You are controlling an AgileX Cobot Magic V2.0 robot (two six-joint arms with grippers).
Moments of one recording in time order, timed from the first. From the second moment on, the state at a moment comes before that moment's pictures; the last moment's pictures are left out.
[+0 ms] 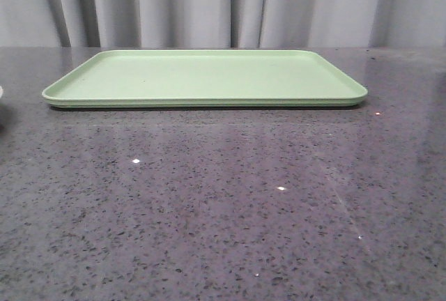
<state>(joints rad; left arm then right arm) 0.34 1.36 -1.02 0.01 0.92 0.08 0.01 0.64 -0.74 0.00 0.75 0.15</state>
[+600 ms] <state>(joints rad) 0.34 1.47 -1.03 0.00 0.88 0.09 0.01 0.64 -0.74 0.00 0.75 0.15</state>
